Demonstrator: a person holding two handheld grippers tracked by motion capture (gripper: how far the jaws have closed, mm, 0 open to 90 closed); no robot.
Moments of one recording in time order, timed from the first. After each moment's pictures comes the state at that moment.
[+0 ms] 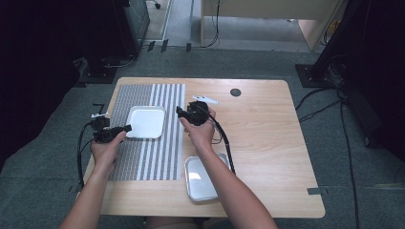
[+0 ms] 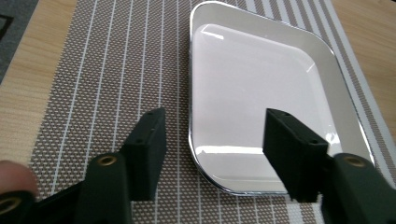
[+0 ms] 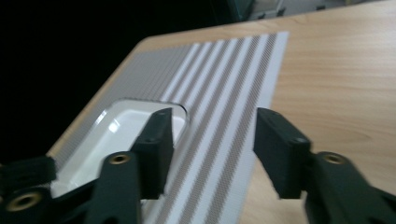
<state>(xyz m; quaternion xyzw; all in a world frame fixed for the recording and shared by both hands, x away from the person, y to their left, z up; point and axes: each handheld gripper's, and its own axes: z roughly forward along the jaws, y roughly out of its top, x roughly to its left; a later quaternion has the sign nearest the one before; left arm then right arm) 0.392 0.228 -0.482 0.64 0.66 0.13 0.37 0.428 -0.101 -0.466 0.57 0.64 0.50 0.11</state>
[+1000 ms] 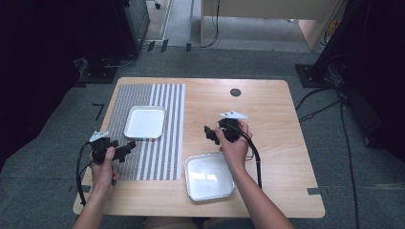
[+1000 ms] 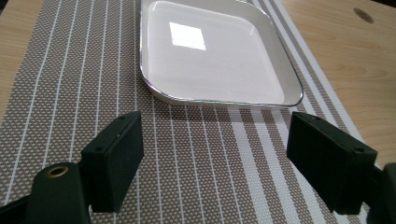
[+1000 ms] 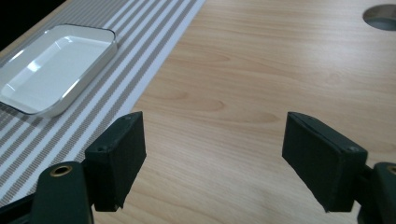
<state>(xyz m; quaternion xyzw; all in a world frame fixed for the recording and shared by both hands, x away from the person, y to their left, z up) 0.317 0.215 -0.482 0.66 0.61 0.16 0.42 0.362 -0.195 -0.466 0.55 0.70 0.42 0.17</state>
